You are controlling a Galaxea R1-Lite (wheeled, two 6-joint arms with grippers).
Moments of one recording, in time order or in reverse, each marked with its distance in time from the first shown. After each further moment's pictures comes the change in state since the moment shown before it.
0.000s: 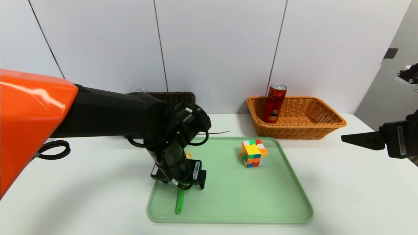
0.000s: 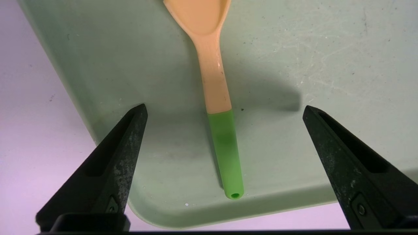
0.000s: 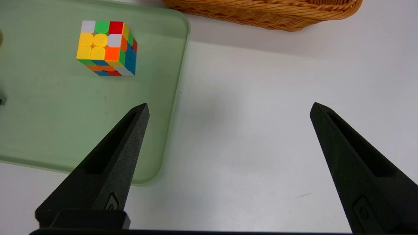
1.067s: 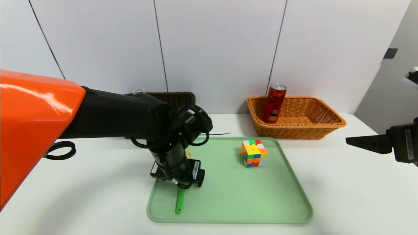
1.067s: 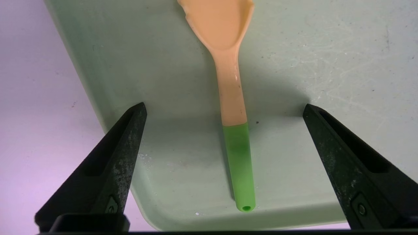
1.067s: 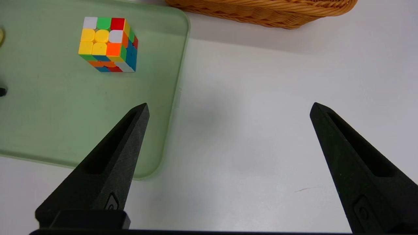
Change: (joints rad) left arm -0.001 0.022 -0.002 0.004 0.065 -0.001; right arm 0.000 -0.035 0.021 0.003 -0.001 -0.003
